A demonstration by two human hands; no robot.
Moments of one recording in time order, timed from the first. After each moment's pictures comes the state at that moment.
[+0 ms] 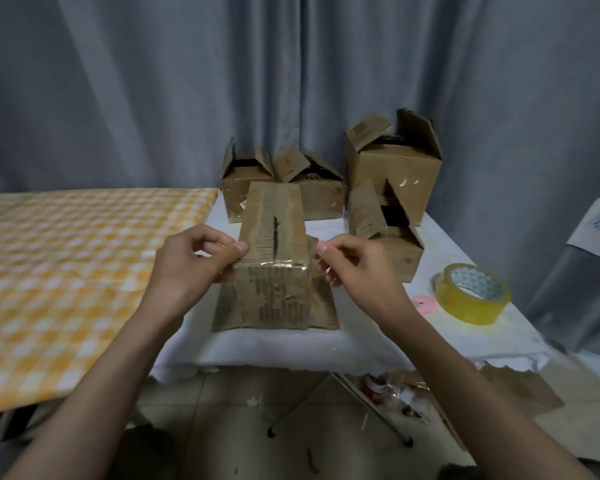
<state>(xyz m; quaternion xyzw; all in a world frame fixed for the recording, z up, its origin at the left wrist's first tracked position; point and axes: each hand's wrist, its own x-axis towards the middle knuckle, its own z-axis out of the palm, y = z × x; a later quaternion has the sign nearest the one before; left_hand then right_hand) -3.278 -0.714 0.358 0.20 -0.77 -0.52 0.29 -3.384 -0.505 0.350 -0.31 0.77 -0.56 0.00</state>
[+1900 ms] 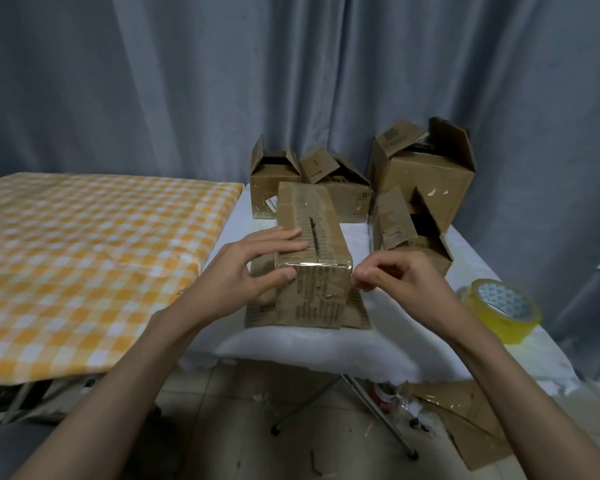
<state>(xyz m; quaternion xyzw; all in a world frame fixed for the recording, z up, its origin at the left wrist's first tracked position) -3.282 -0.726 0.339 -0.07 -0.90 -0.36 0.24 -3.404 -0.481 0.352 -0.43 0.75 -0.49 0.06</state>
